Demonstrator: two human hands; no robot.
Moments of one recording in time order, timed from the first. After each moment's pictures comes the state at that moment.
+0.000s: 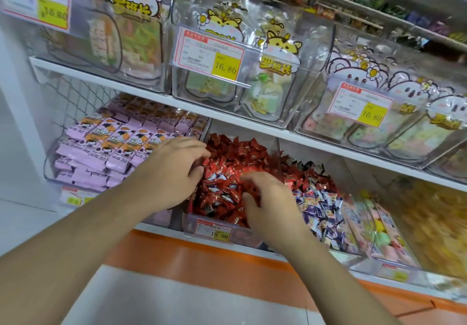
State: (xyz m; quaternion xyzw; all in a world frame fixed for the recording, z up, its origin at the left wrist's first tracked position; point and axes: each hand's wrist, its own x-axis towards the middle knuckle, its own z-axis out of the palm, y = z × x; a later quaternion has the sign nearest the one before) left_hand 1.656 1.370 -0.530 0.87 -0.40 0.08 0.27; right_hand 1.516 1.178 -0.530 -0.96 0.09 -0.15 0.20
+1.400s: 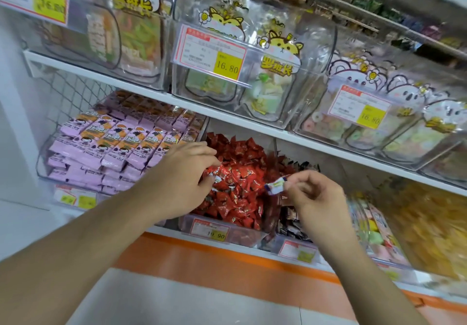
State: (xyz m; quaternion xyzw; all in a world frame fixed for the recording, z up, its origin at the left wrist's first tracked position) left_hand 1.645 1.358 -0.538 0.85 -0.44 0.07 0.28; right_hand 1.477 1.135 -0.507 -0.84 0.21 -0.24 0.45
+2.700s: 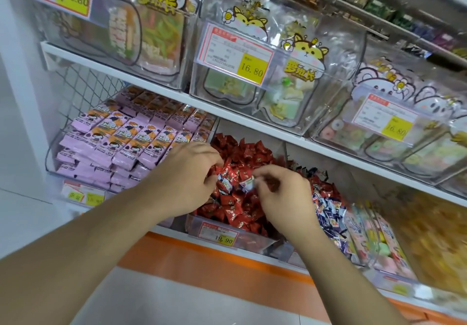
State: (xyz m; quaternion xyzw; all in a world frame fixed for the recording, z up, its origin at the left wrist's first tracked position) left_hand 1.655 1.365 -0.542 0.85 -0.42 0.09 0.29; right_hand 1.540 1.165 -0.525 -0.94 0.17 -0.20 0.24
